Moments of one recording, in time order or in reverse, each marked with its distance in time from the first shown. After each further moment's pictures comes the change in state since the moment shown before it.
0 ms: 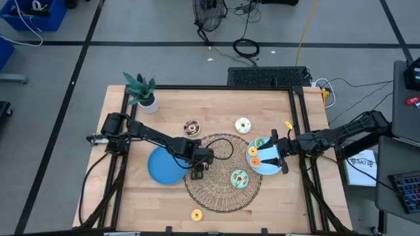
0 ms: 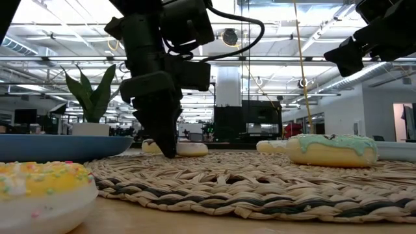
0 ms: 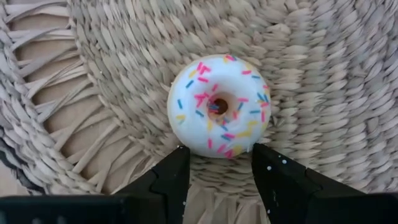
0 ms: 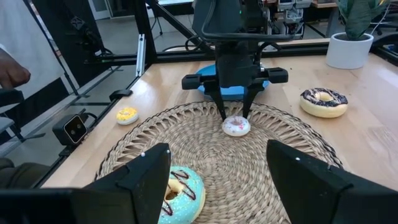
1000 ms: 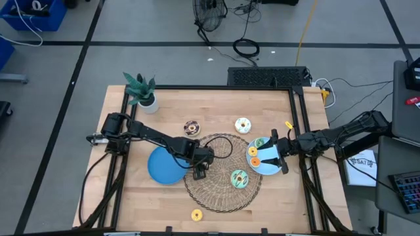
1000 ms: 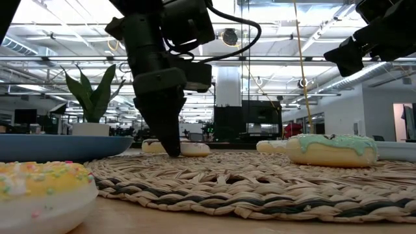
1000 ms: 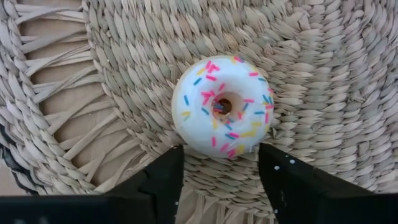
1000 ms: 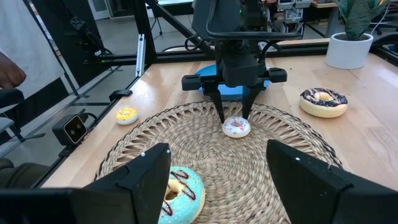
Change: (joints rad) left arm 0.002 0.000 0.000 0.012 0.008 -0.146; right arm 0.000 0.000 0.000 0.000 0.001 0.000
